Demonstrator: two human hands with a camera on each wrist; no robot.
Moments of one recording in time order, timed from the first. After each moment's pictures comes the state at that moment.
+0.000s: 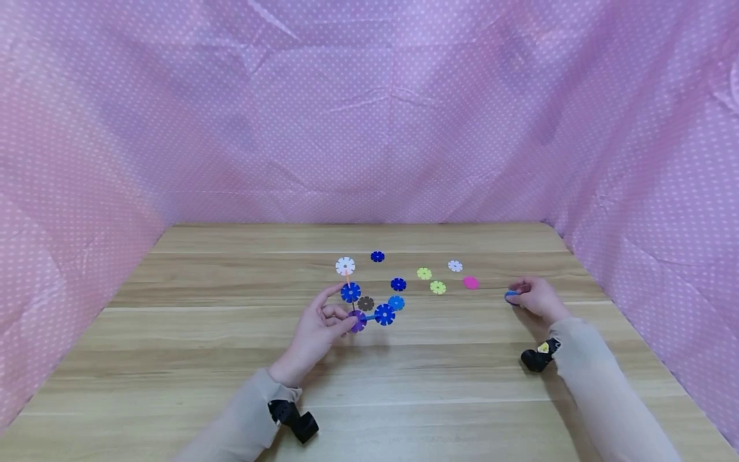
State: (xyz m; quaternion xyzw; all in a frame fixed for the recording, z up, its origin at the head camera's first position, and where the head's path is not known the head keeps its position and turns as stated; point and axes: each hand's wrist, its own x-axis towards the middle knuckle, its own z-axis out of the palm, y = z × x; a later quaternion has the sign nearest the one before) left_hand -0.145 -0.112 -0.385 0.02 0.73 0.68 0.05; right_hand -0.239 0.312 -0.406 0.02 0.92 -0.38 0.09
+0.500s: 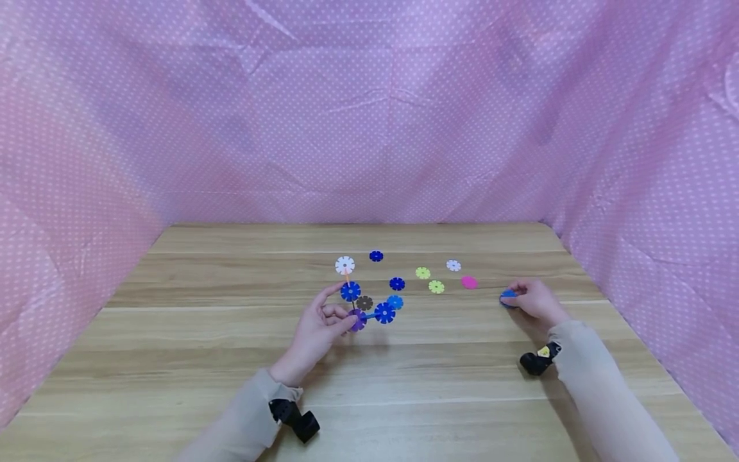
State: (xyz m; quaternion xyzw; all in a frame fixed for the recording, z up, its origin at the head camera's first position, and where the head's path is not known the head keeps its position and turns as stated) left_hand -0.145 -0.110 -0.387 0.02 0.73 0.68 0.05; right_hand -0.230 0.305 -0.400 0.00 0.91 -0.40 0.09
